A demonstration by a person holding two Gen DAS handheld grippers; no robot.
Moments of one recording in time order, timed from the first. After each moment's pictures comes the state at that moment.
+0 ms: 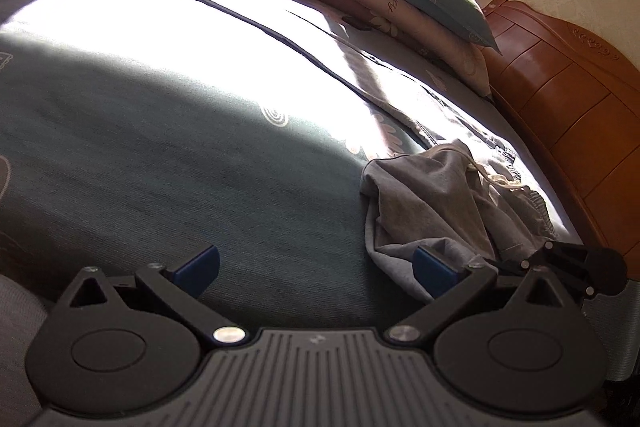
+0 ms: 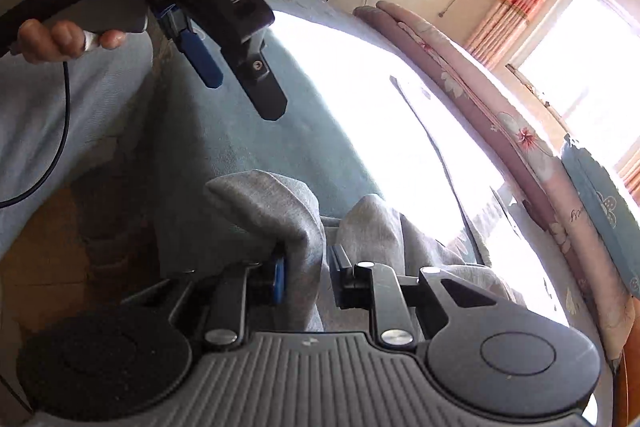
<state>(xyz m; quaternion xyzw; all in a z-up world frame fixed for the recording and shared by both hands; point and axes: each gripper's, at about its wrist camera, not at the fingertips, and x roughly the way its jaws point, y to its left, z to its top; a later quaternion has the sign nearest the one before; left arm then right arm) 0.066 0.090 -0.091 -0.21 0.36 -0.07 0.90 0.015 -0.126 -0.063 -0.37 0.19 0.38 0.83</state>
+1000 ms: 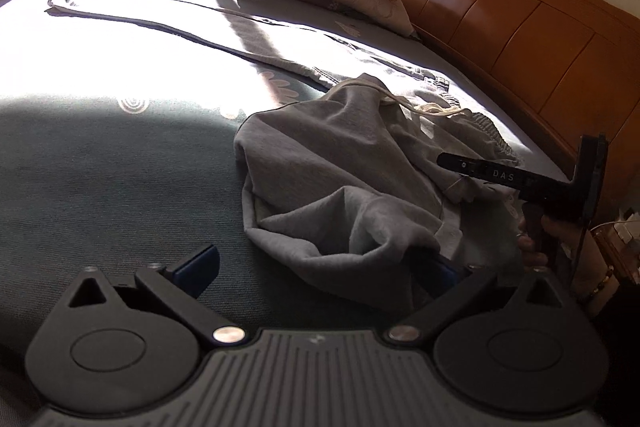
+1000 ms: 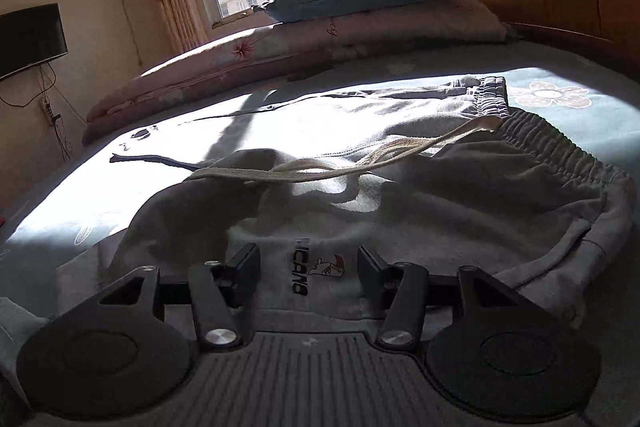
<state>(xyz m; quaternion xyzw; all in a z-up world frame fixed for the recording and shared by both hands) 0.088 0.003 -0.106 -0.12 0.37 -0.18 0.90 0.155 -0.327 -0.123 0.09 0.27 0.12 0.95</state>
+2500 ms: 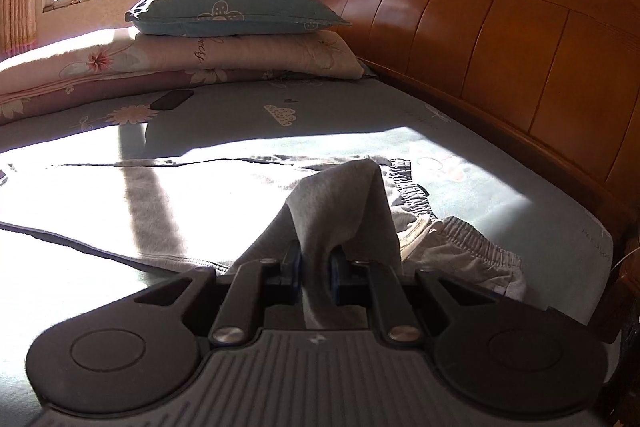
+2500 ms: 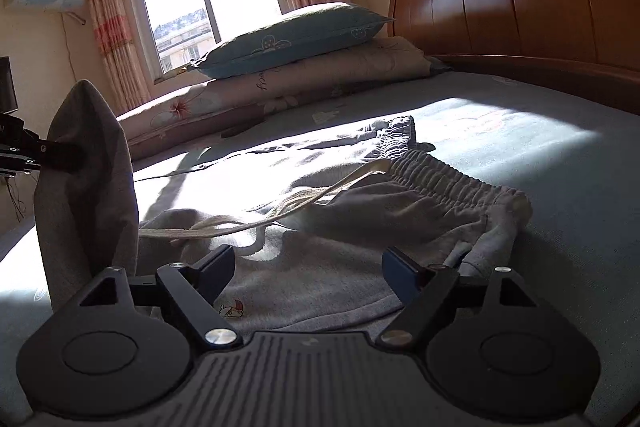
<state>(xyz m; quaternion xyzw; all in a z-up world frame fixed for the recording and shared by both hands) 0.250 -0.157 0.011 0.02 0.29 -0.21 0.93 0.135 -0.376 -0.115 0.14 0.20 0.02 0.97</state>
